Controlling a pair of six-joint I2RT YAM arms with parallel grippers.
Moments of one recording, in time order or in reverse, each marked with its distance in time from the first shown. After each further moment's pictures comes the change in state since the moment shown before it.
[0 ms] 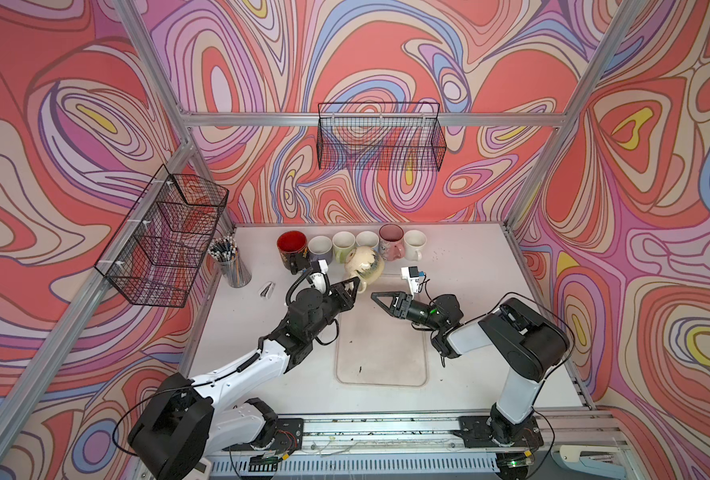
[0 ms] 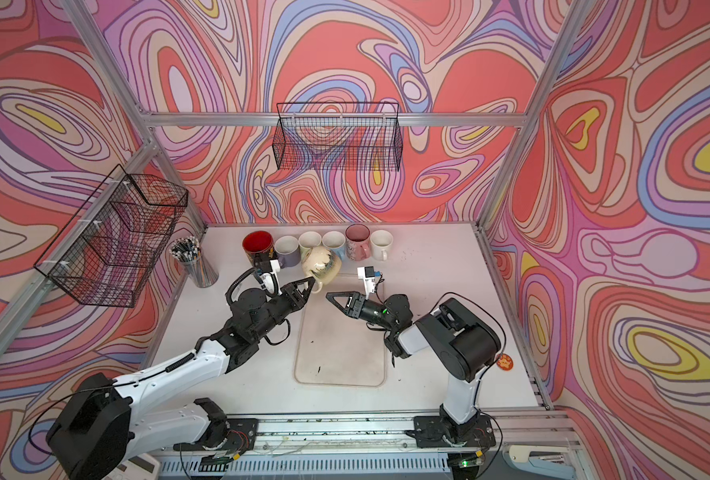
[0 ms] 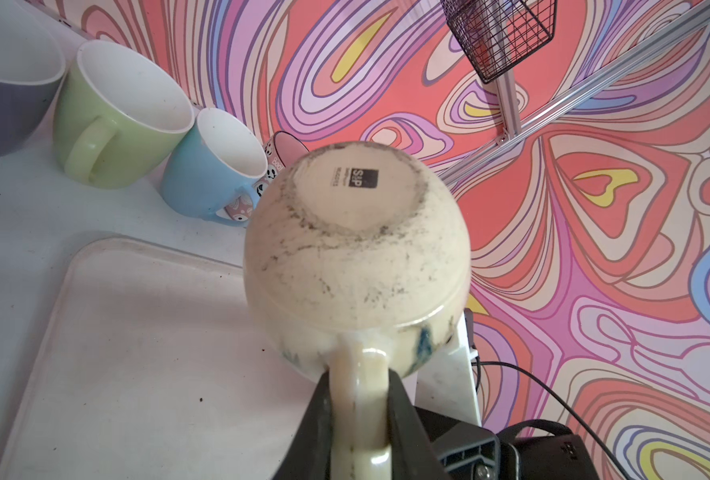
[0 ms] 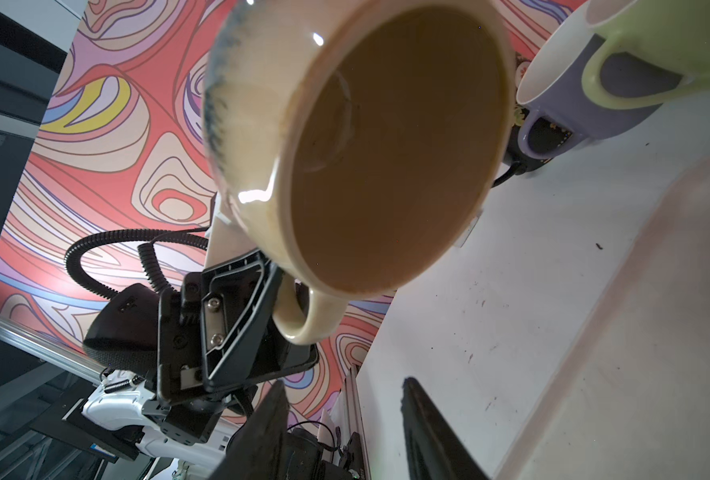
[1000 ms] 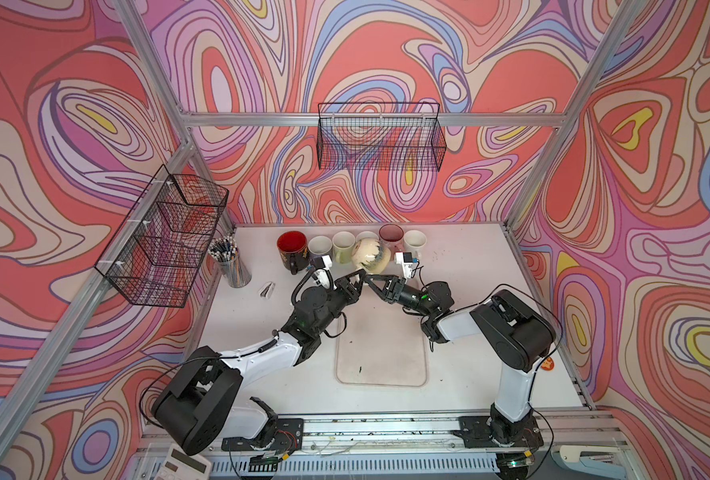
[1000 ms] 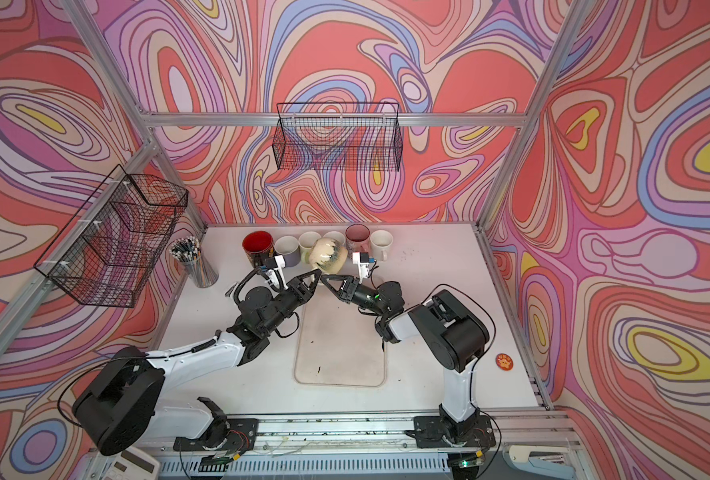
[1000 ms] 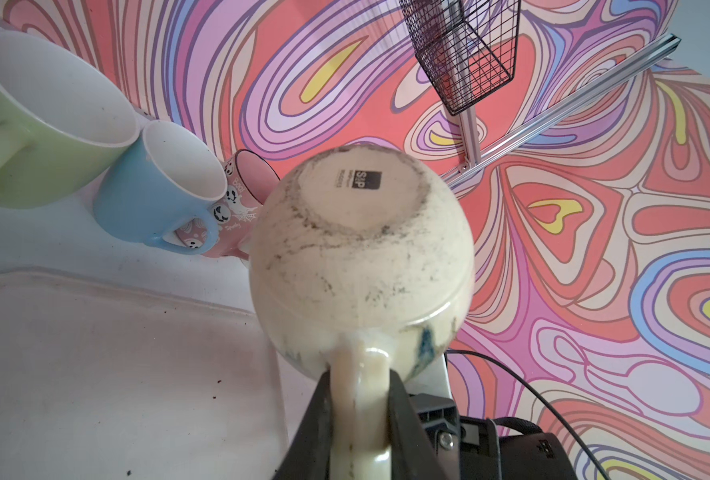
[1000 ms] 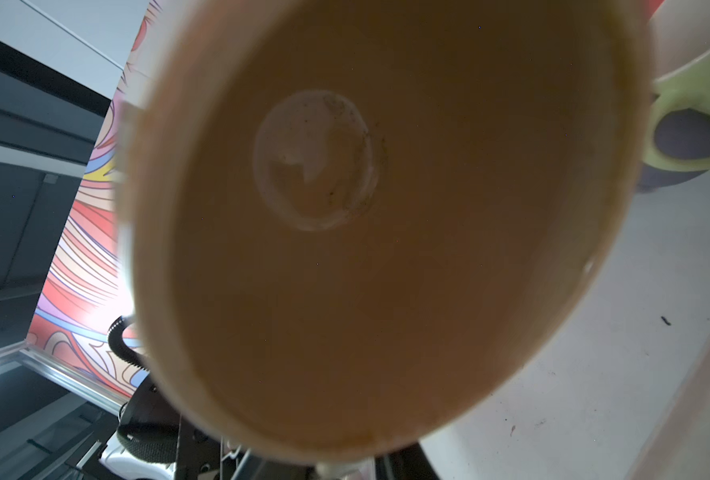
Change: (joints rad) left arm 0.003 0.171 0.003 0.295 0.024 -0.067; right arm -0.006 0.084 0.180 -0.003 0.026 0.130
